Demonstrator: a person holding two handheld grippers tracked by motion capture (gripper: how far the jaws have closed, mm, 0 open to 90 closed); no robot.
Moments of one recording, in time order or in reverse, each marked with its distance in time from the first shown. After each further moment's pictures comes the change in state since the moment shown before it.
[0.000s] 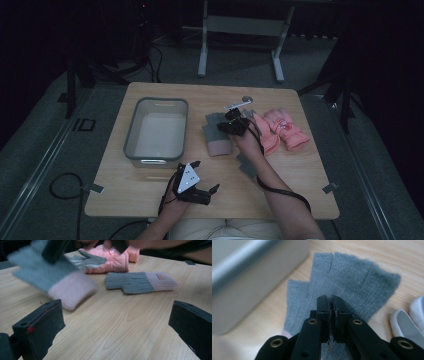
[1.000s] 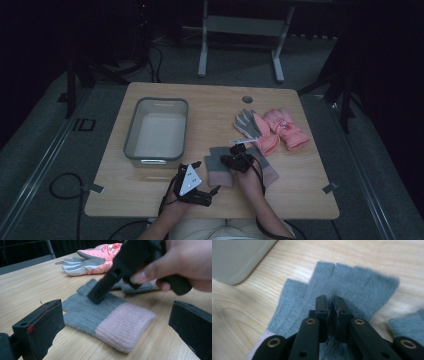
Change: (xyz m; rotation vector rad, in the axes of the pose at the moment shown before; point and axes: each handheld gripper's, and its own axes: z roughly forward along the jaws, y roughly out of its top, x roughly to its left) left arm -0.005 0.000 0.000 0.002 0.006 0.040; right arm 0.040 -0.107 -0.003 0.031 -0.003 0.185
